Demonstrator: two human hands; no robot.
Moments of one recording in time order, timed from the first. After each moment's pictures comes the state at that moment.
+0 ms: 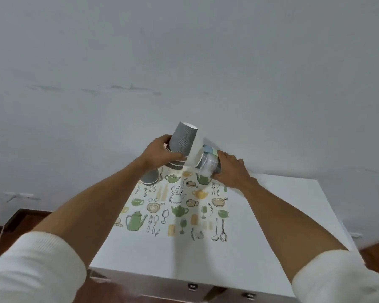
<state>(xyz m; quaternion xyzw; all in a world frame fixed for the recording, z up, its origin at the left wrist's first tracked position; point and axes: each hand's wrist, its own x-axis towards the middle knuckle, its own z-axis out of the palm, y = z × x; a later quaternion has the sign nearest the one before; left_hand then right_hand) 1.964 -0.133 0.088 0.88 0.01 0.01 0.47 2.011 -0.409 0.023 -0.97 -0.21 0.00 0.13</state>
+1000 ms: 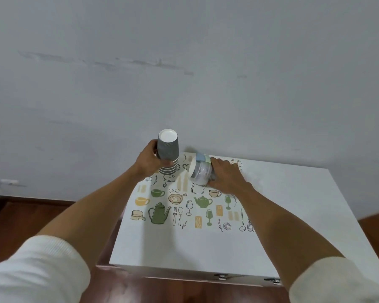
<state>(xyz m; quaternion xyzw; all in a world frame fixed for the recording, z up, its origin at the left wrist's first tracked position) 1.954 -0.018 -0.014 0.82 0.07 -0.02 0.57 1.969 -0.308 -0.016 -0.97 -0.21 0.07 0.06</state>
